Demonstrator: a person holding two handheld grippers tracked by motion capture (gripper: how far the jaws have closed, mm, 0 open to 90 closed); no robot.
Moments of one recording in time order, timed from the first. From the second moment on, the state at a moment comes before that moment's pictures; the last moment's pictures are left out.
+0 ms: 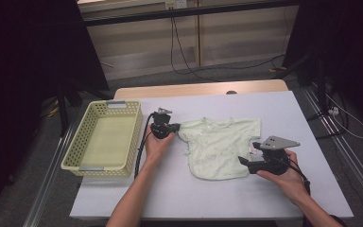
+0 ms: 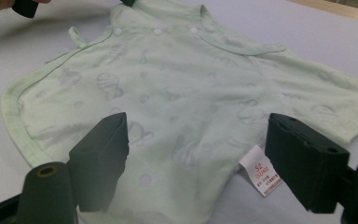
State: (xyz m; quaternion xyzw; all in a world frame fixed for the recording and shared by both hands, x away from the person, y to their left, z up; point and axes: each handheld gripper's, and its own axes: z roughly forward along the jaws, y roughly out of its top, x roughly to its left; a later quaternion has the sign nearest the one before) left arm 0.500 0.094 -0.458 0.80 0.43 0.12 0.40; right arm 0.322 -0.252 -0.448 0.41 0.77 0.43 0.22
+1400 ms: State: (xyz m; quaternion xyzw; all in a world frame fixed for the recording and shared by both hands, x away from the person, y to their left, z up) left arm 0.489 0.025 -0.447 0.81 0.38 0.09 0.43; right arm 0.317 -0.254 -0.446 0.41 0.76 0.45 0.22
